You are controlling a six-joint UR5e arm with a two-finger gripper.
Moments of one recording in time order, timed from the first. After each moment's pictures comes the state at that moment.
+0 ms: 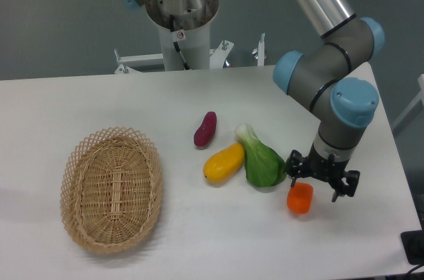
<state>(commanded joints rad) 2.63 -2.17 -1.46 -0.96 1.42 1.07</state>
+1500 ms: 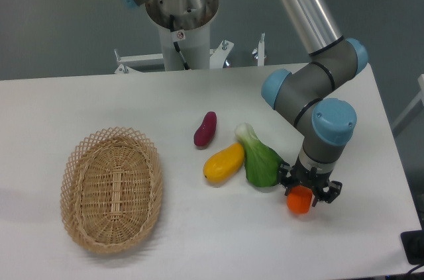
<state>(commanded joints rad) 2.62 -2.20 -1.50 -0.88 1.46 1.07</state>
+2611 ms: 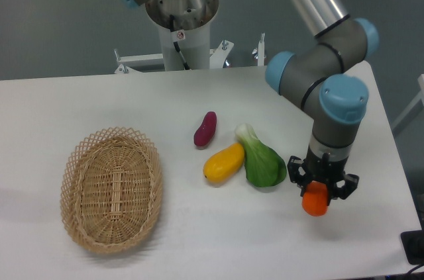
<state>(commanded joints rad) 2.62 -2.09 -1.35 -1.04 1.42 1.06</state>
